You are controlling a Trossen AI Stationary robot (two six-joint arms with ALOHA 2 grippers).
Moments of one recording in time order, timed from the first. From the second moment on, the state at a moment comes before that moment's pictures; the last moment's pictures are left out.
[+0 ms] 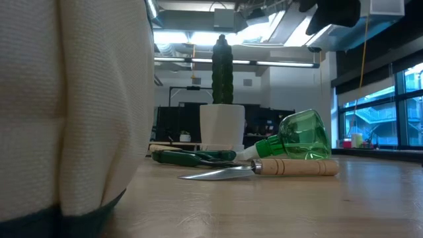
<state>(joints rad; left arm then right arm) -0.67 1.49 1.27 -0.71 -0.02 -0.75 0.37 1.37 1.28 -0.94 0.26 0.90</state>
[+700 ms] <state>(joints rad) -0.70 1.59 1.27 -0.68 0.04 -0.79 0.45 1.41 1.28 -0.93 0.23 0.97</state>
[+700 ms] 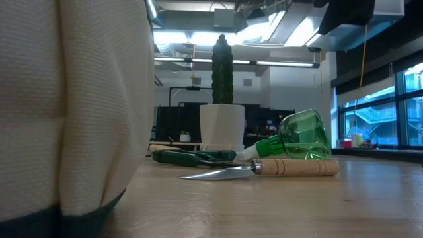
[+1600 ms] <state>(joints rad) -0.73 1.55 1.47 -1.19 0.09 -0.91 0.47 1.41 1.28 -0.92 0.25 0.98</state>
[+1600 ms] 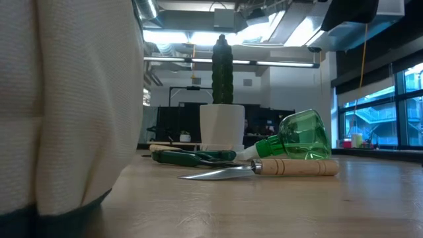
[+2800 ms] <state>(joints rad) -0.62 1.86 1.72 -1.33 0.32 -0.73 0.50 1.41 1.28 -0.88 0.28 1.01</state>
